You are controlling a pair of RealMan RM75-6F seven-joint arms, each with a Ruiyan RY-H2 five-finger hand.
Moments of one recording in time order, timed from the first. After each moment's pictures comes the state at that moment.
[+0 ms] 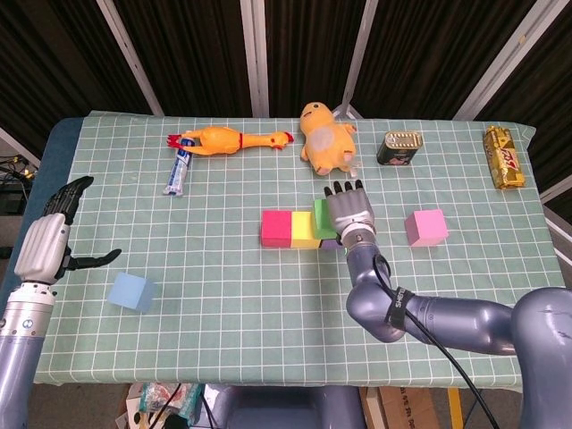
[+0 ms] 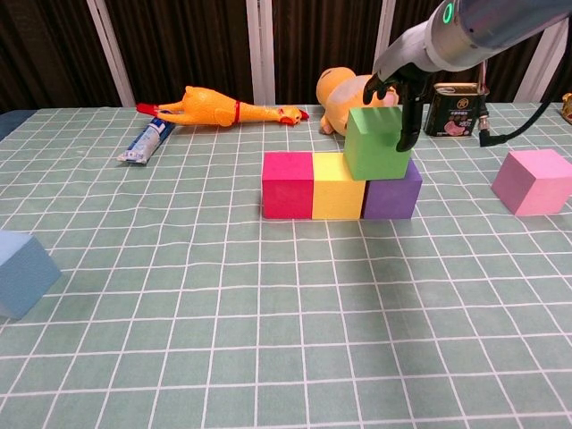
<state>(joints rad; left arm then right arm) -0.39 -1.00 -0.28 -2.08 1.06 1.32 0.07 1.41 -1.30 0.23 -1.67 0.29 1.00 -1.15</state>
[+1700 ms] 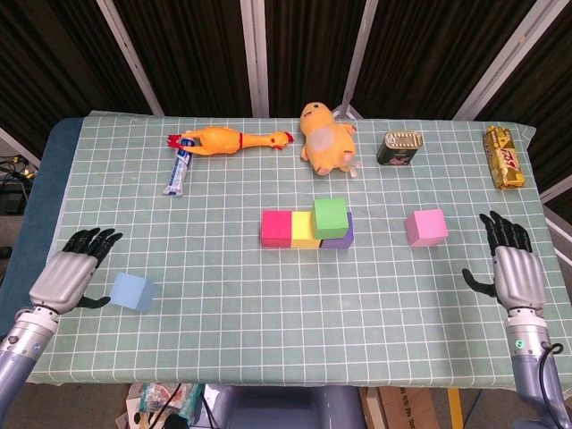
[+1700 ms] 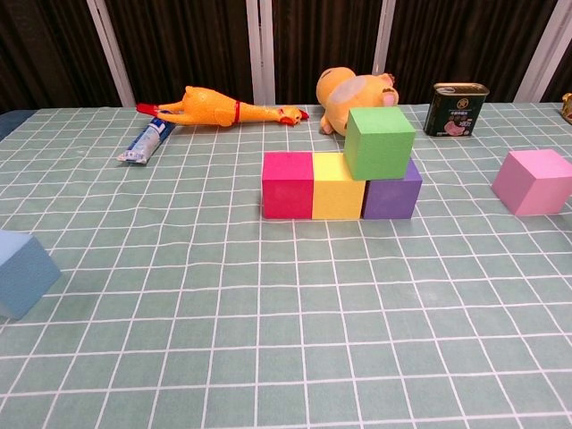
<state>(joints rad) -0.41 -0.96 -0.02 -1.88 1.29 1.10 0.29 0.41 -1.09 0.04 -1.79 -1.03 1.41 -0.12</state>
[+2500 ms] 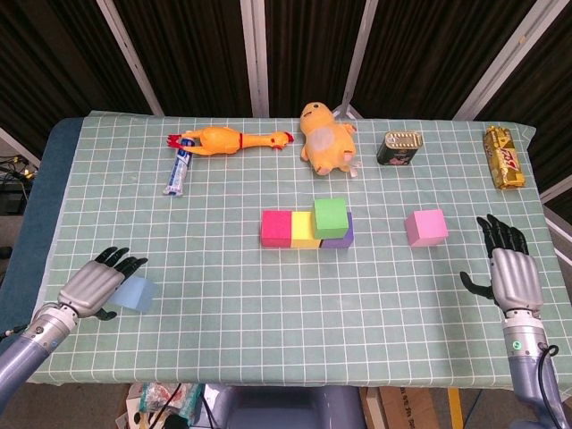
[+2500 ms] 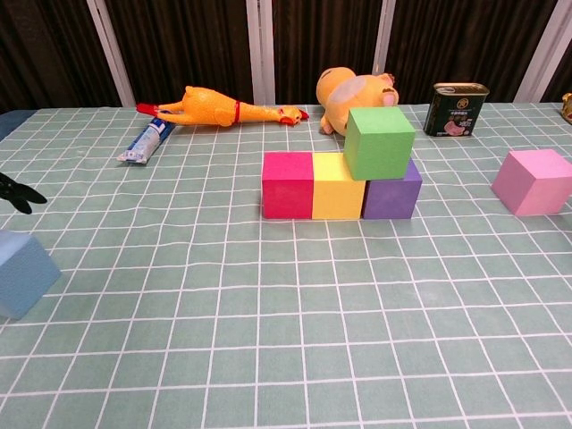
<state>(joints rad) -0.51 -1.03 0.05 -1.69 1.42 0.89 0.25 0.36 -1.10 0.11 -1.80 -1.05 1.35 -0.16</state>
